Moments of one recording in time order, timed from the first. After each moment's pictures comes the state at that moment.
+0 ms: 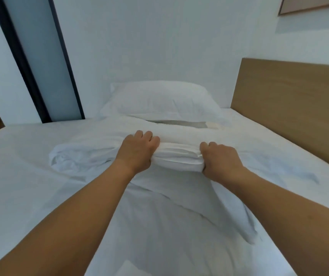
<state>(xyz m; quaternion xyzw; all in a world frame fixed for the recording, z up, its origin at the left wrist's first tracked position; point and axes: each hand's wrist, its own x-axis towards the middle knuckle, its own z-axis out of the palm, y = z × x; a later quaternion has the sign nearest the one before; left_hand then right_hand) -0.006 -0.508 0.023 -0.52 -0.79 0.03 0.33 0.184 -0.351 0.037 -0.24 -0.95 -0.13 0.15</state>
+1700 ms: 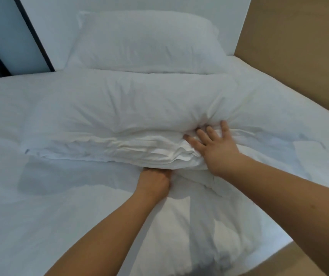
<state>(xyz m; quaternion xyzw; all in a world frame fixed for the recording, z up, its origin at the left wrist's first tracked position) 0.025 -0.460 -0.204 -0.57 -0.82 -0.07 0.07 0.147 -0.307 -0.089 -0.17 -0.96 -0.23 -0.06</state>
